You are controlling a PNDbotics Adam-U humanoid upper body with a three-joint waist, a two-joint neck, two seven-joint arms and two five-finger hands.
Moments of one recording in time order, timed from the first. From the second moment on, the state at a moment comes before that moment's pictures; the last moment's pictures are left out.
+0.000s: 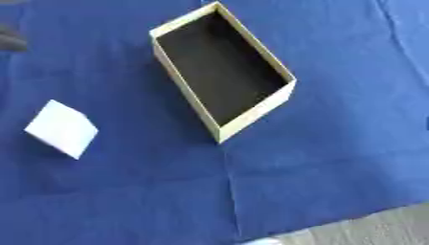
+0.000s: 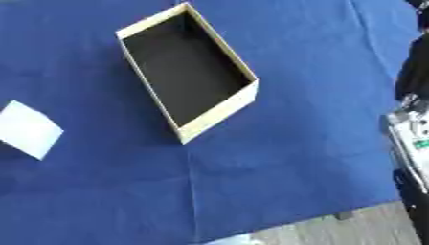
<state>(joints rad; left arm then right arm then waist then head) -0.66 1.04 -0.17 -1.87 -0.48 -0.39 -0.73 -0.22 -0.53 -0.11 -1.99 -0.13 -0.28 -0.58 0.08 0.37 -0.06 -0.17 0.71</state>
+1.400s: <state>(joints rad) -0.65 1.02 -0.15 -1.87 -0.50 -0.38 -0.73 -0.23 -0.54 -0.10 -1.99 -0.13 -0.27 -0.57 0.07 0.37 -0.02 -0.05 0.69</state>
